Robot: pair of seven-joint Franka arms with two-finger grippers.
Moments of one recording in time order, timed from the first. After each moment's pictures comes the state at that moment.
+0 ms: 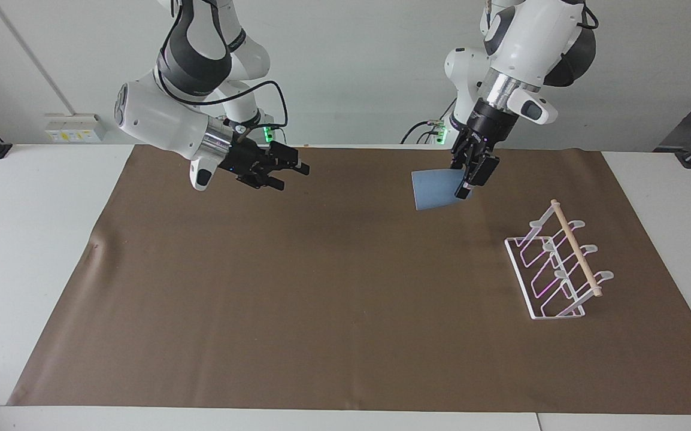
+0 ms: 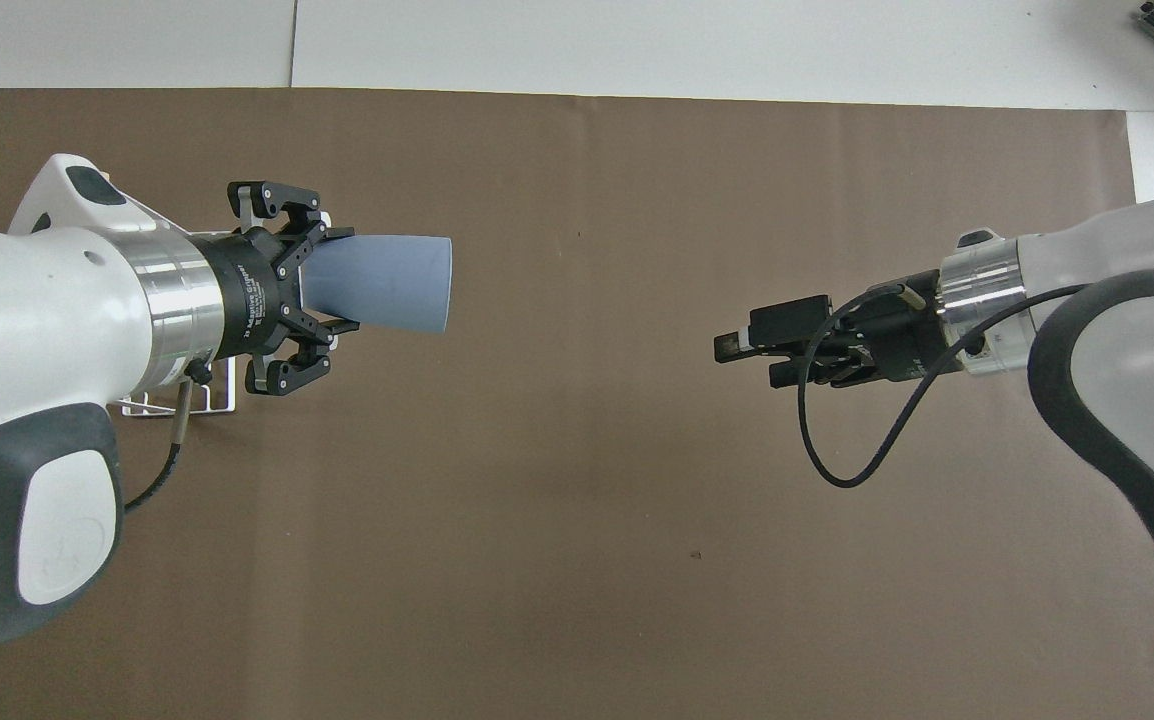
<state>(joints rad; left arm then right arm) -0.22 -0.12 -0.15 -1.88 -0.17 2.19 -1.74 0.07 0.03 0.05 -1.86 0.74 1.81 0.00</state>
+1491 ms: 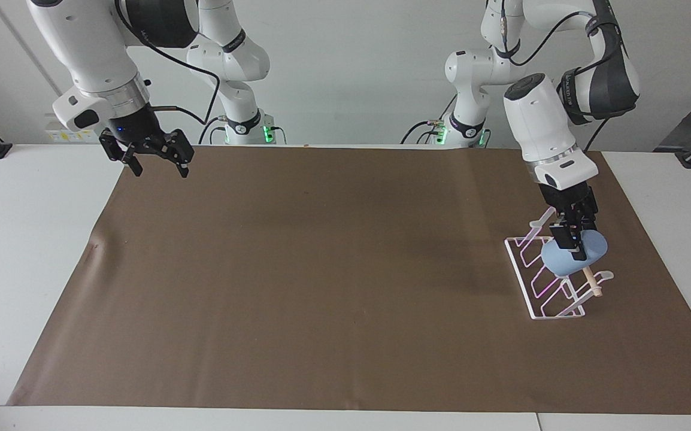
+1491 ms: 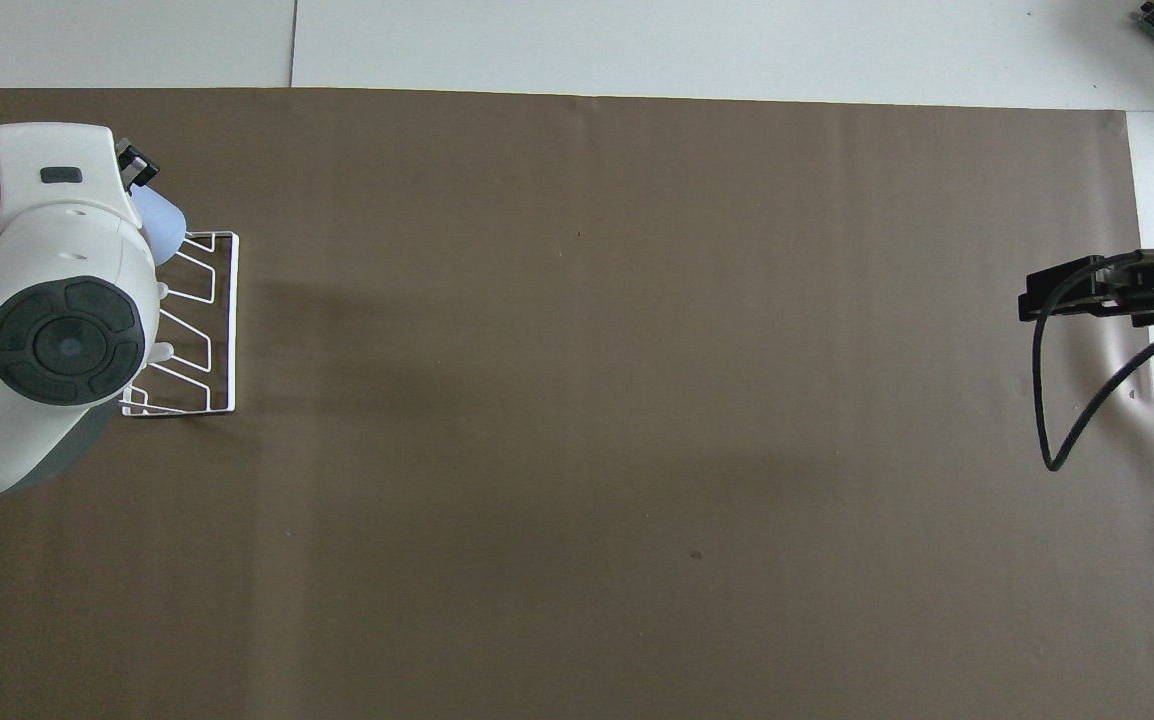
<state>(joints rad) -0.04 0.05 -0.14 -1.94 0.93 2.36 -1.54 -0.06 0.02 0.04 -1.56 0.01 1.60 0.04</state>
